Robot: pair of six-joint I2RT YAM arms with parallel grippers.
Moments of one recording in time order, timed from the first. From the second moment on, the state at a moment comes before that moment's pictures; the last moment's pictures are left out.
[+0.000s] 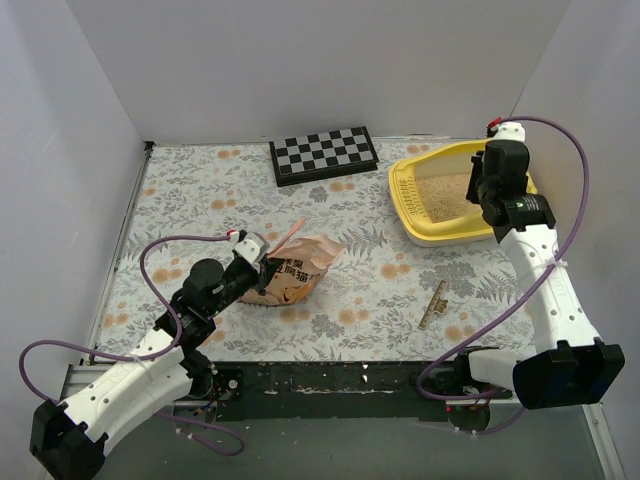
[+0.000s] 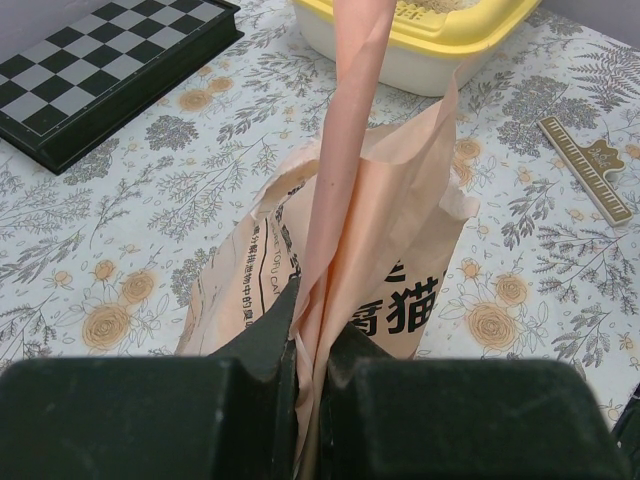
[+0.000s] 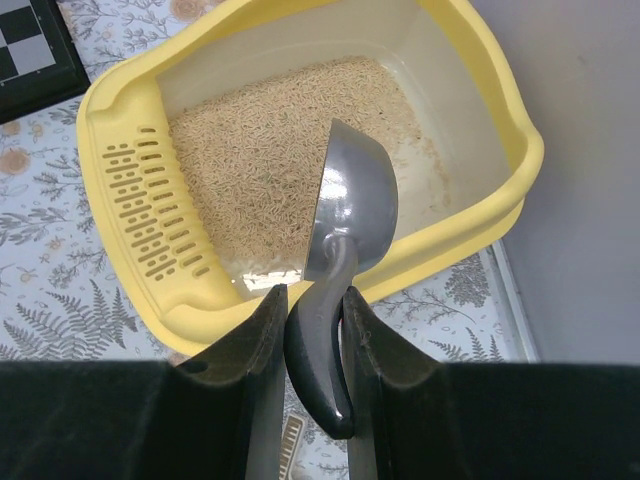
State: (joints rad) left arm -0.64 0.65 0.41 0.12 0.14 0.01; right arm 0.11 1.20 1.26 -0.59 0.30 0.12
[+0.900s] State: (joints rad) left arm -0.64 0.62 0.41 0.11 0.07 -0.01; right arm 0.21 0.97 1.16 -0.54 -0.29 0.33
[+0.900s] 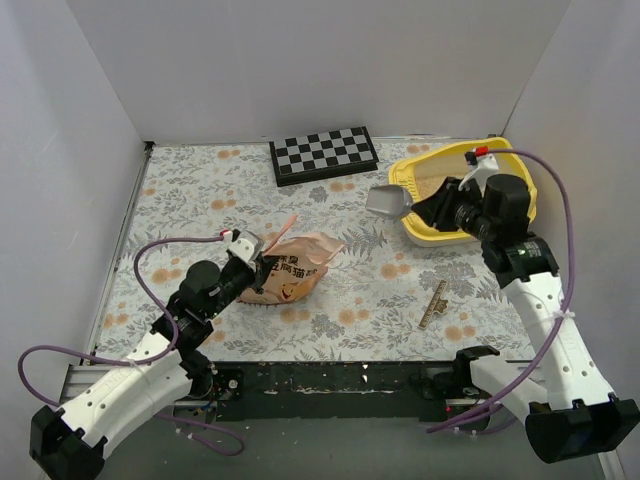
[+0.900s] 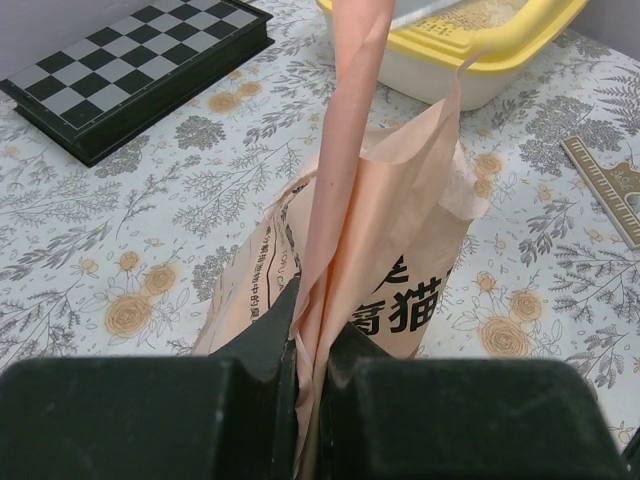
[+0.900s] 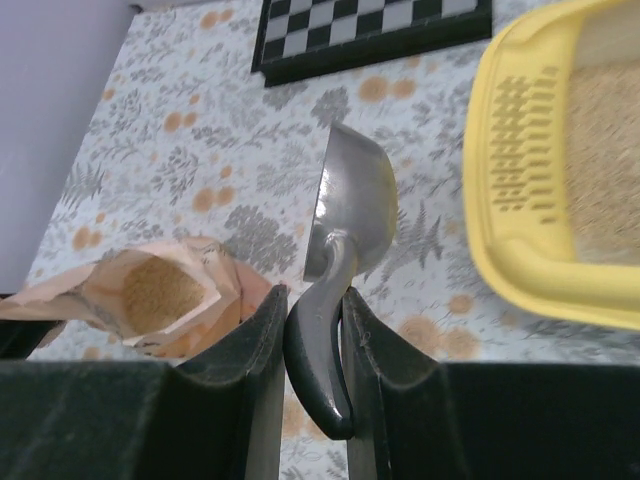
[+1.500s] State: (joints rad) left arm -0.64 0.54 0.39 0.08 0.04 -0.01; right arm 0.34 1.33 0.67 0.42 -0.35 0.84
